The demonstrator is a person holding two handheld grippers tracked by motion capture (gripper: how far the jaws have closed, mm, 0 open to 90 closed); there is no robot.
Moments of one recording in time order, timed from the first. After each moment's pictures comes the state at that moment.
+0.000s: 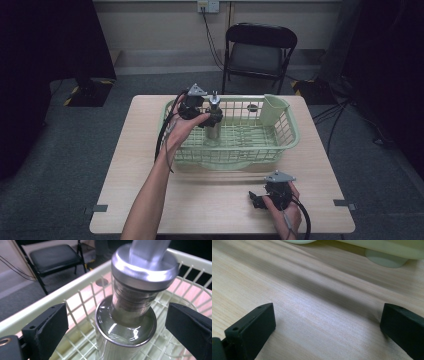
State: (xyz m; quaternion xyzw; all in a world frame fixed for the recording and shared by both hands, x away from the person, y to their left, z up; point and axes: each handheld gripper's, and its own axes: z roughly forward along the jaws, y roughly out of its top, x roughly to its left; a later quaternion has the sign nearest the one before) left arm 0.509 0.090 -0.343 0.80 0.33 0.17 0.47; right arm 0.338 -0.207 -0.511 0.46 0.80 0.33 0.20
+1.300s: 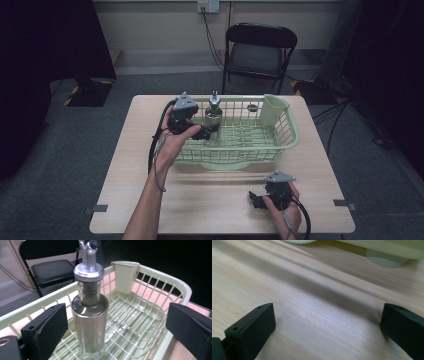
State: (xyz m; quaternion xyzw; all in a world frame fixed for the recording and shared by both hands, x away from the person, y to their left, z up) left arm 0.438 0.108 -0.322 0.77 0.32 0.18 0.52; right arm 0.338 -0.207 -0.511 0.46 0.80 0.33 0.20
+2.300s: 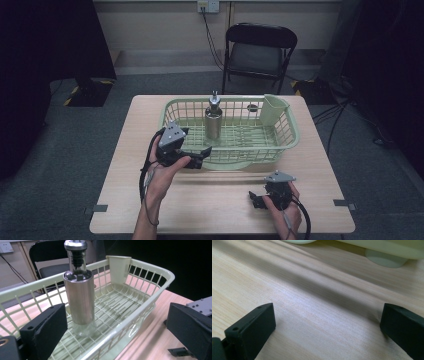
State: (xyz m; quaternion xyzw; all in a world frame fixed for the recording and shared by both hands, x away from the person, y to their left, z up) left arm 0.362 0.126 -0.350 0.75 0.33 0.21 0.53; right arm 0.338 -0.207 -0.511 0.46 0.80 0.33 0.20
